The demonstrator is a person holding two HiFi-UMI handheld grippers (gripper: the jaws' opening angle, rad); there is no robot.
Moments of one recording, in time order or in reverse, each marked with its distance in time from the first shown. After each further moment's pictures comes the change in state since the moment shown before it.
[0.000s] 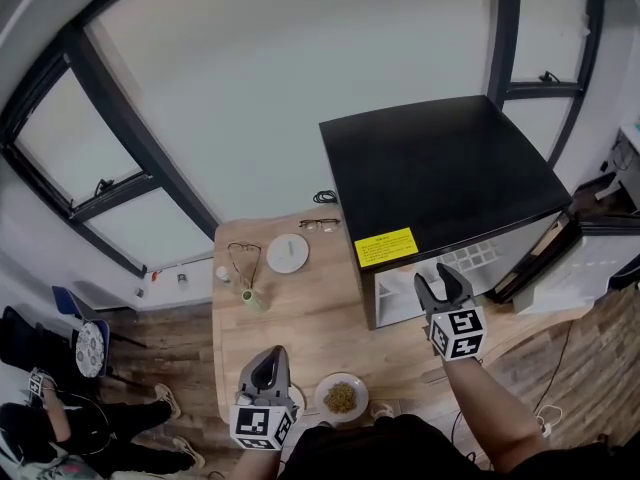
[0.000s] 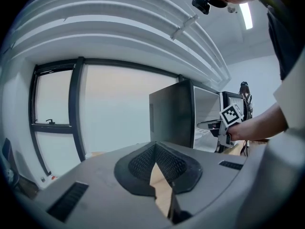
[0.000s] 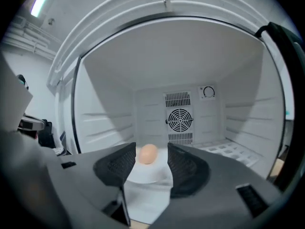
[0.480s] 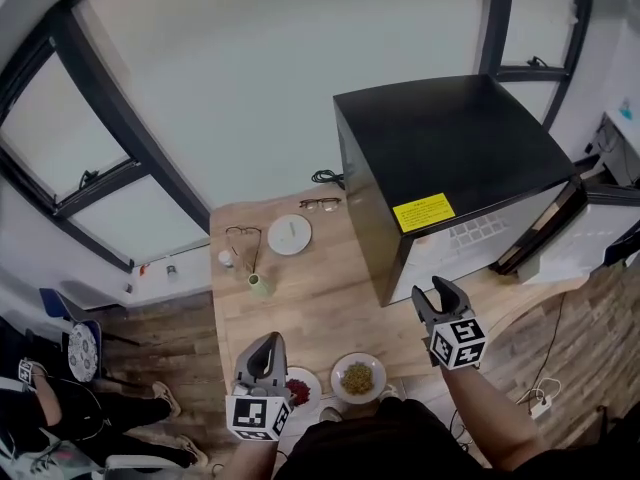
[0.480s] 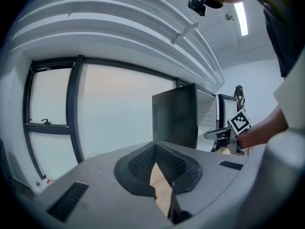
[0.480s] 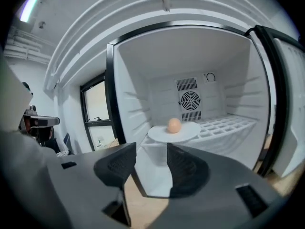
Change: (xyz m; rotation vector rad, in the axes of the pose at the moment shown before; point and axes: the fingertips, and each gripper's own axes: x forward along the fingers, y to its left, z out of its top) left arm -0.020 0.052 -0.011 0.011 -0.029 -0.077; right arm -0.034 0.074 -0.053 0.087 0.085 -0.012
